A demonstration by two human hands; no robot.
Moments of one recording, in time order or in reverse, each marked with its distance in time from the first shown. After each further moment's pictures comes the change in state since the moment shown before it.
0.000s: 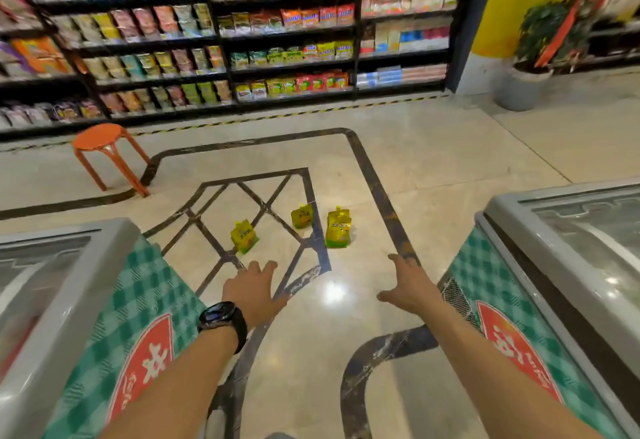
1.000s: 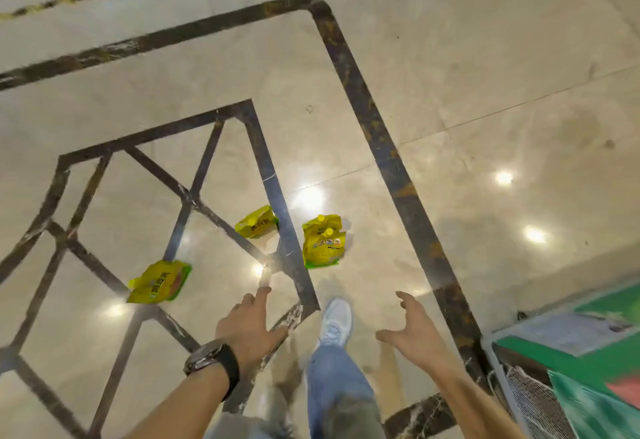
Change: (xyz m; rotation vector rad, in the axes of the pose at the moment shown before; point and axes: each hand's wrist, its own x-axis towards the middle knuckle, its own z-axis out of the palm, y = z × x) left_hand 0.712 0.017 0.175 -0.213 -0.571 0.004; right_hand 0.654 0.090 0.104 0.515 -0.265 0.534
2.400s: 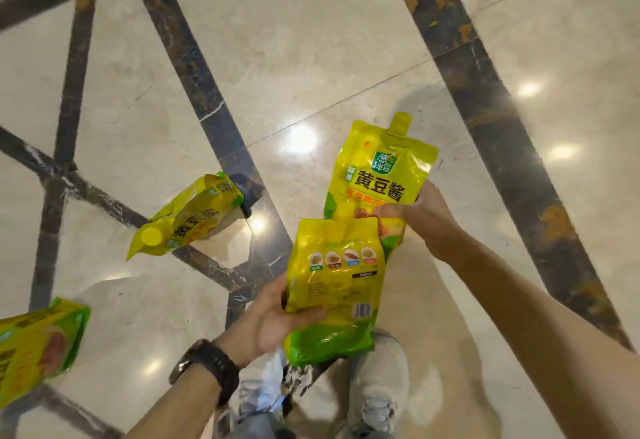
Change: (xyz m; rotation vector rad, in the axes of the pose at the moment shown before) left_hand 0.342 -0.041 0.147 -0.947 -0.386 0.130; right_hand 0.424 0.005 0.098 0.654 -0.043 -0.256
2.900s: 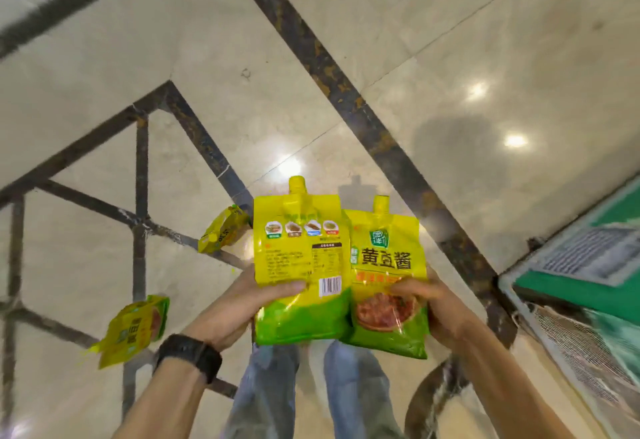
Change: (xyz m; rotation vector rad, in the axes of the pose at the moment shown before) left_hand -0.289 0.230 0.072 -0.152 -0.113 0.031; right_hand -0.378 -0.179 -0.040 0.551 -0.012 0.271
